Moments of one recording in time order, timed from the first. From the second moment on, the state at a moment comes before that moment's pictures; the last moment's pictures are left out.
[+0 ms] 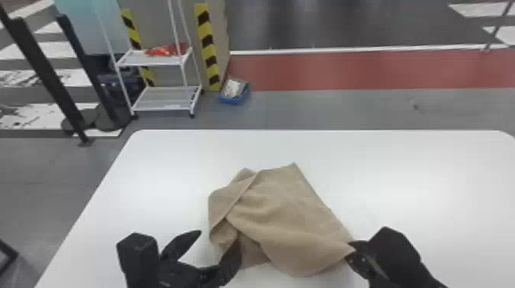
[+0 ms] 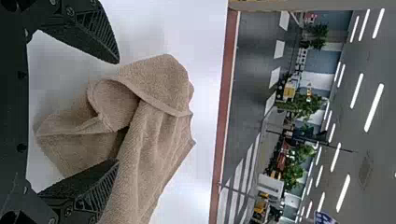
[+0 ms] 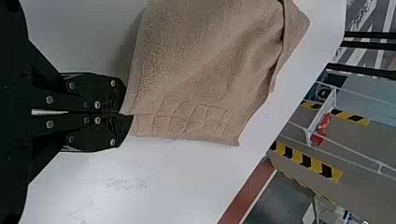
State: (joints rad) left arm 0.61 0.10 0.01 -2.20 0.18 0.42 -0.22; right arm 0.45 -0.16 0.32 -2.31 0.66 0.78 0.57
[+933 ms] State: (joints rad) left arm 0.46 0.10 0.00 -2.13 0.12 0.60 -0.14; right arm 0.48 -0.17 0.31 -2.32 0.65 0.77 0.55
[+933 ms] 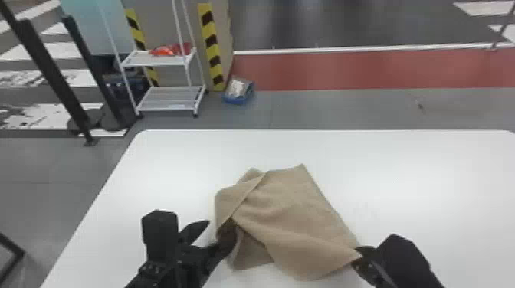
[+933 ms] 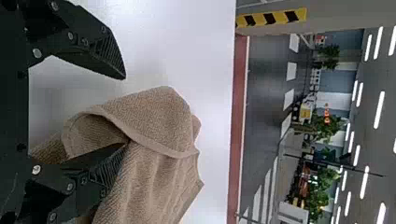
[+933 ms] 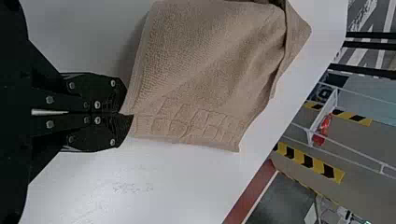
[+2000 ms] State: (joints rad) left arm 0.45 0.11 0.32 -2.46 0.20 0.97 -0.19; right arm 0.39 -0.18 -0.07 -2.28 0.54 0.72 0.59
